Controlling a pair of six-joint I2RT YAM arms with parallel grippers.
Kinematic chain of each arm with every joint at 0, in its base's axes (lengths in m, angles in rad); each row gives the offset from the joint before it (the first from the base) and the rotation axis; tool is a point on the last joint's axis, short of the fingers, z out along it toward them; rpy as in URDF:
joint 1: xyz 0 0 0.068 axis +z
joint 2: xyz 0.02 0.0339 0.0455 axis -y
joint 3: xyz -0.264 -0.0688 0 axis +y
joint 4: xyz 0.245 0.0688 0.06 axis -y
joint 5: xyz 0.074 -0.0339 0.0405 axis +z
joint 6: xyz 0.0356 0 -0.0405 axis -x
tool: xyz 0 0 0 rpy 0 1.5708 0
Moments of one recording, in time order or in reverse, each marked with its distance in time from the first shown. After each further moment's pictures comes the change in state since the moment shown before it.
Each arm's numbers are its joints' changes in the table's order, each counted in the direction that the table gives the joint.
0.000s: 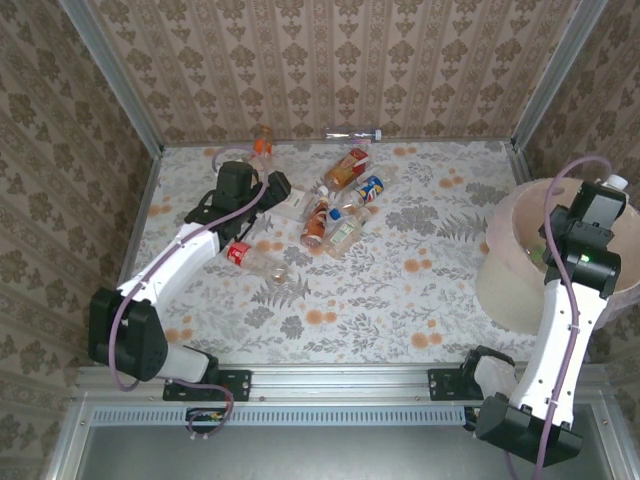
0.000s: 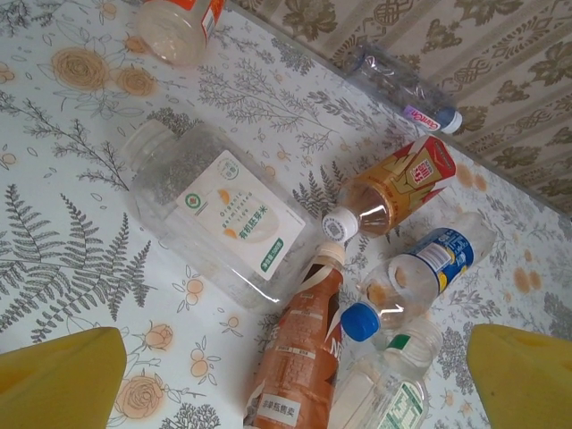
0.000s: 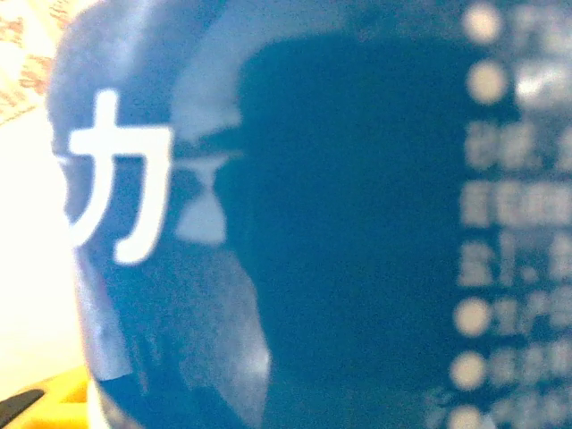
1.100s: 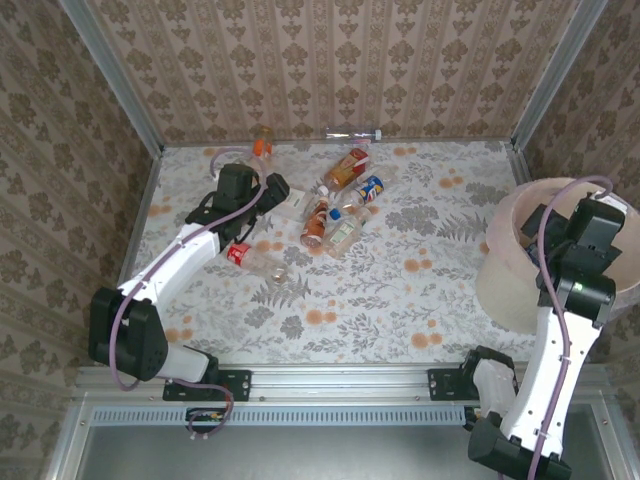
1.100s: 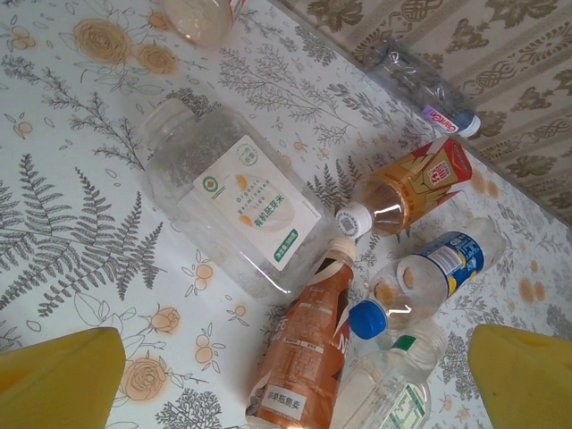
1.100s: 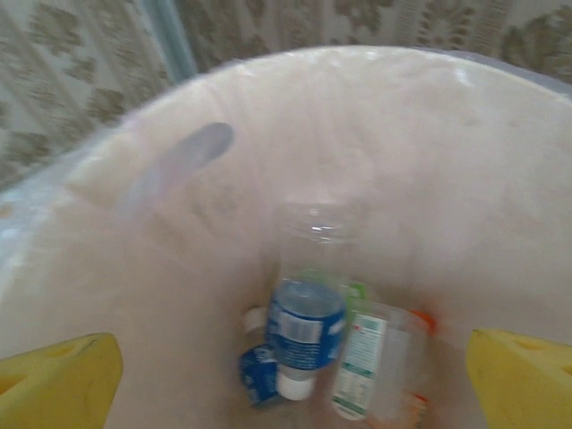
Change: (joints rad) left arm 0.007 0.000 0.016 -0.017 0.014 0.072; right arm 0.043 0.148 0.059 0.040 0.111 -0.063
